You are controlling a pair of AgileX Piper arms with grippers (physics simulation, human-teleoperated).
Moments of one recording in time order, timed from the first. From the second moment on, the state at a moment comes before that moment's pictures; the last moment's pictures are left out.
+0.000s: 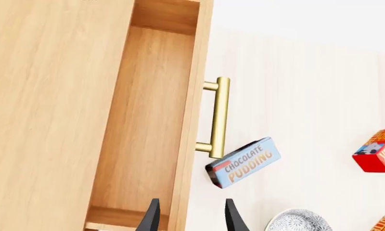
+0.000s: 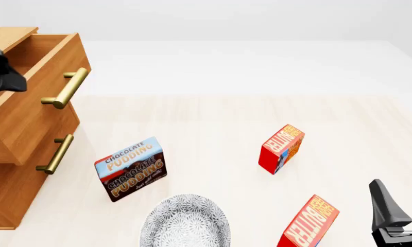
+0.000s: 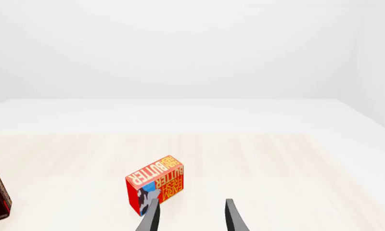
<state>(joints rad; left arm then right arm) 0.04 1.08 -1.39 1.22 -0.11 0.00 0.01 0.00 0.00 0.00</state>
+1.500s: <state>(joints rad) -0.09 1.18 -1.33 1.13 -0.20 0.00 0.01 0.00 0.00 0.00</state>
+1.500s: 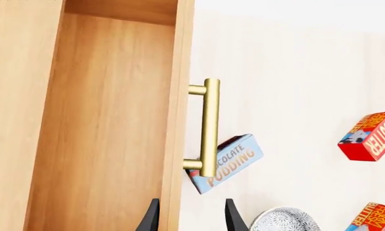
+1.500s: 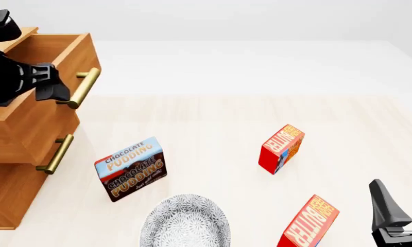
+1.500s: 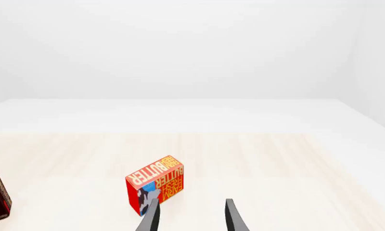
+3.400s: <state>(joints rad) -0.38 1.34 -1.44 1.14 -0.30 0.00 0.01 0.00 0.00 0.00</state>
